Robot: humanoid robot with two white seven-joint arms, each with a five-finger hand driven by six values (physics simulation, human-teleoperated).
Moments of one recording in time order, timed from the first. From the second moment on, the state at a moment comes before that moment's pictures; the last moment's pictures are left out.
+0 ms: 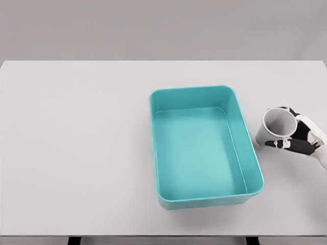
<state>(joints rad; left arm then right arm) 0.07 0.00 -0.10 -0.10 0.11 0.00 -0.05 0.02 -0.69 0.12 -1.36 -0.74 -0.36 0.61</state>
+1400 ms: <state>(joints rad) 0.07 0.00 -0.10 -0.10 0.11 0.00 -0.05 -0.14 -0.62 0.07 -1.71 -0.22 -0.49 0.61</state>
